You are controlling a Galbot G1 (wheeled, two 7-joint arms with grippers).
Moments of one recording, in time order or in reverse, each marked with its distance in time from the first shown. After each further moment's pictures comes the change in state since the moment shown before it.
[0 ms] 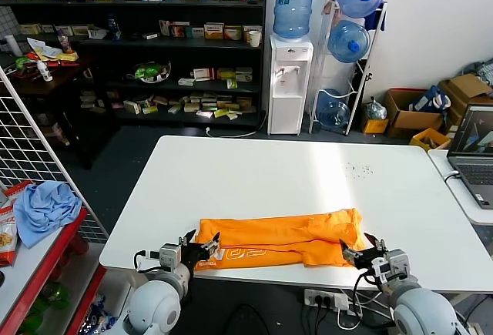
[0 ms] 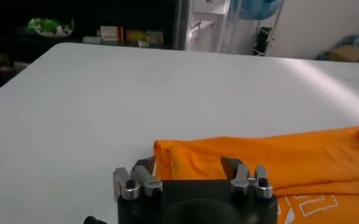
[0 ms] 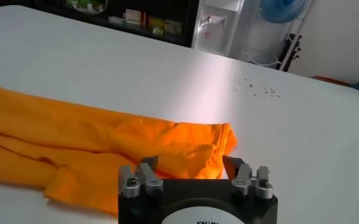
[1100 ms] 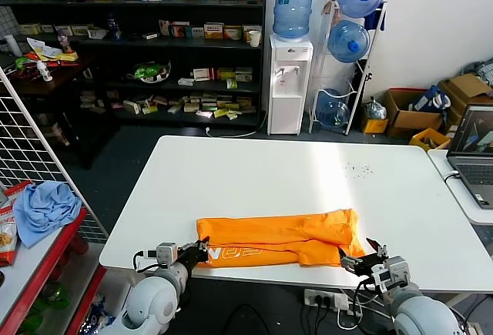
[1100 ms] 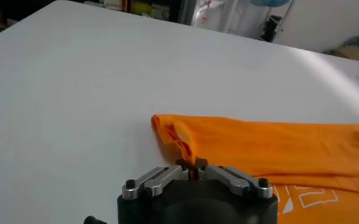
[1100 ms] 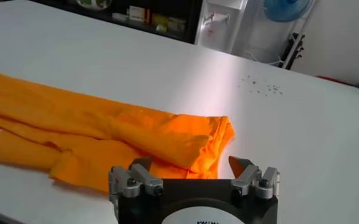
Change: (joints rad) left arm -0.026 0.005 -0.026 0.058 -0.110 0.020 0.009; right arm -0.040 0.003 0.007 0.029 -0.025 0.004 -0.003
